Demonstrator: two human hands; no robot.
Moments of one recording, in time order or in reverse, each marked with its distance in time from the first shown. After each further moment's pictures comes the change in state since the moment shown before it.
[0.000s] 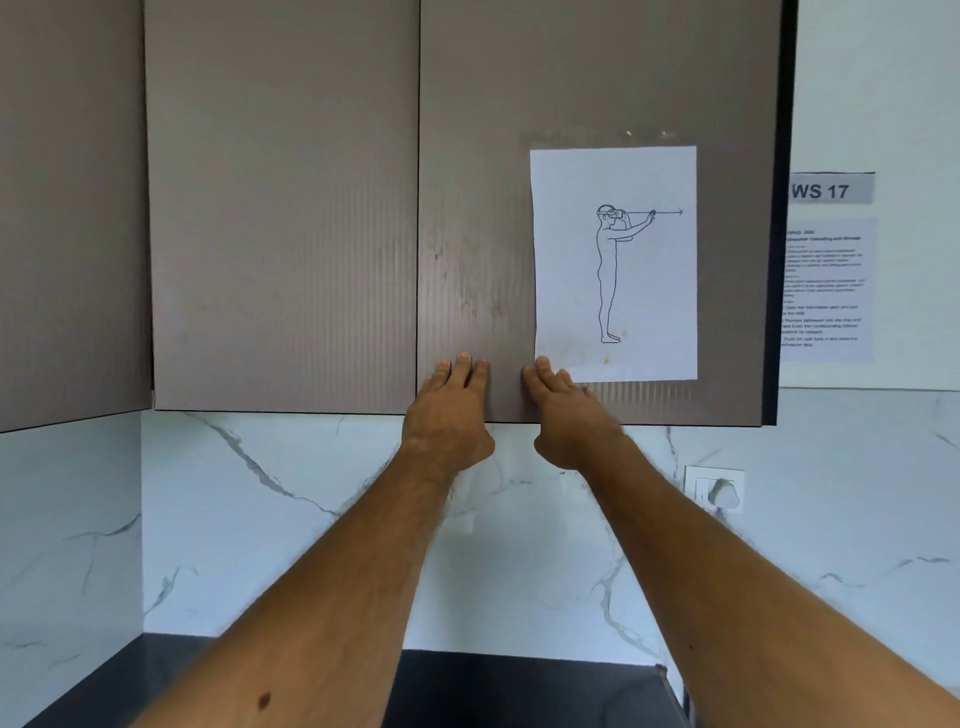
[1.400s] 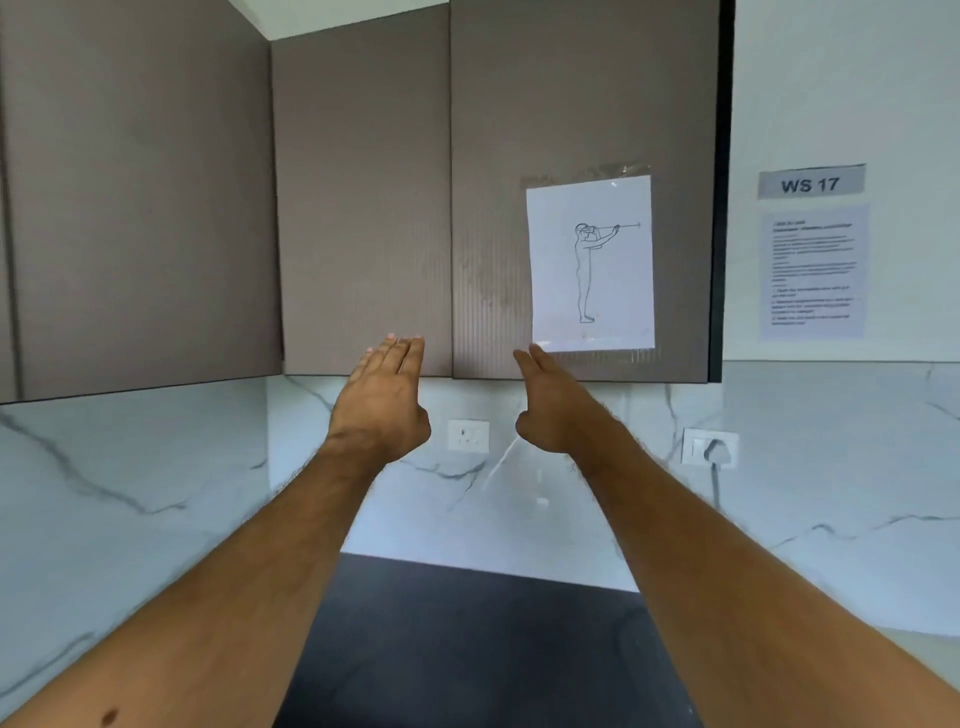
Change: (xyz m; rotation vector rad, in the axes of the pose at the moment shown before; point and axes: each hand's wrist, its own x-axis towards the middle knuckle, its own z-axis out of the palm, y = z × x) left_hand -0.224 0.012 -0.131 0.174 0.240 -0.074; right_hand -0.191 -0.033 -0.089 0.362 0.017 -0.169
